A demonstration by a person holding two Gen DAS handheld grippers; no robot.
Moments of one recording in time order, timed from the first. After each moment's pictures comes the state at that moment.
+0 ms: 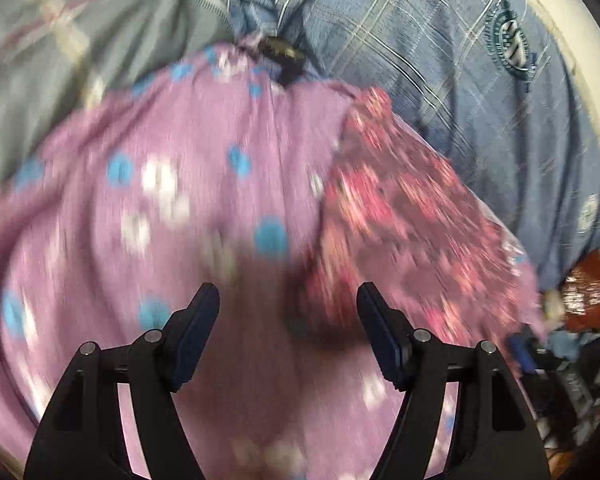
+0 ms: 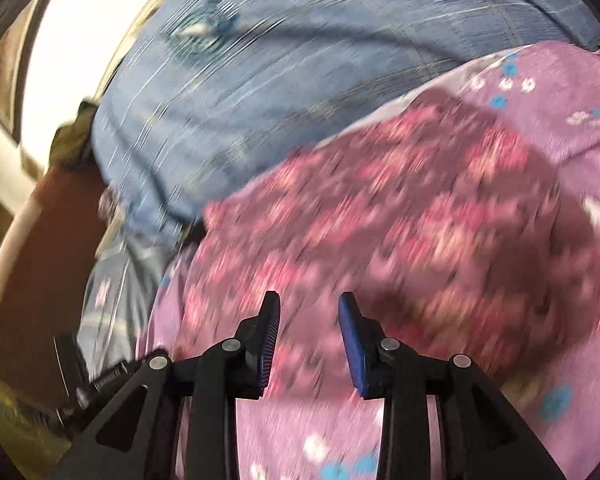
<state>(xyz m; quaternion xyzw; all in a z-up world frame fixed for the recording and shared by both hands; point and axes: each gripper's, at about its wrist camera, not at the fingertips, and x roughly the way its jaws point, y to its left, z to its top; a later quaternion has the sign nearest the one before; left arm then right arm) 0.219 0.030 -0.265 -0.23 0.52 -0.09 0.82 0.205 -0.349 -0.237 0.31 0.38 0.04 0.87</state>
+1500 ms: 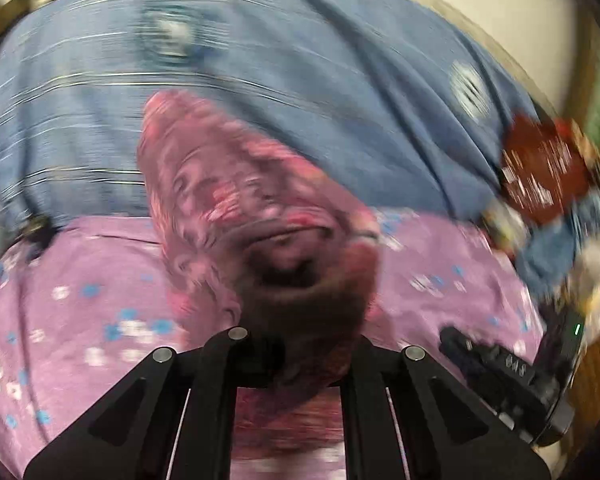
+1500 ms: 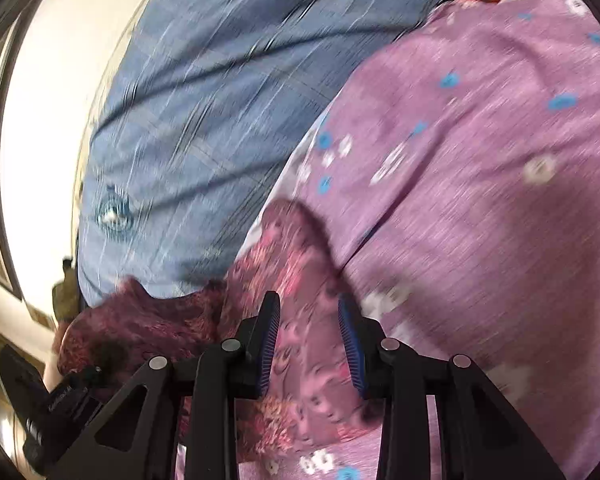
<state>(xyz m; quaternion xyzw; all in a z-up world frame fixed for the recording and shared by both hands) 0.218 -0.304 -0.141 0.02 0.39 -0.26 0.88 0.132 -0.543 -0.275 0.50 0.26 -0.08 0.82</state>
